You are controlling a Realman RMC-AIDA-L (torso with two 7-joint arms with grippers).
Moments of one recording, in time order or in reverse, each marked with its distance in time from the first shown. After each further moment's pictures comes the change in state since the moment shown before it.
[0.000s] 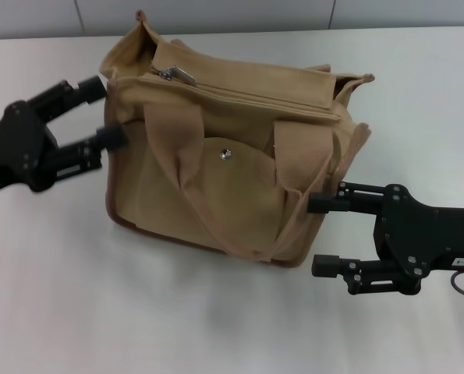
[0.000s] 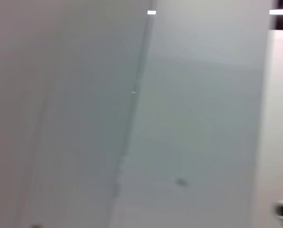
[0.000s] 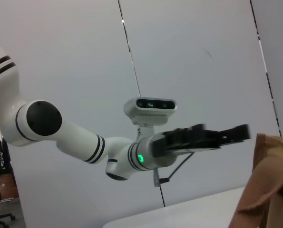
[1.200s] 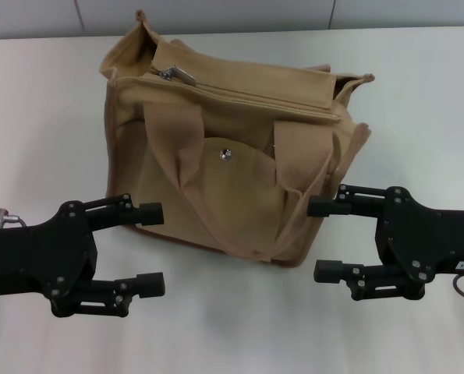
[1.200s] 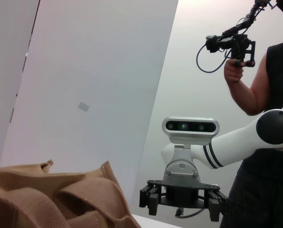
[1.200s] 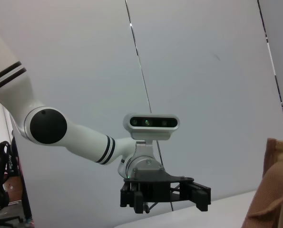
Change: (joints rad) left arm 0.028 0.049 0.356 -0.002 0.003 0.069 0.057; right arm 0.001 0.000 0.000 0.000 0.000 -0.026 0.000
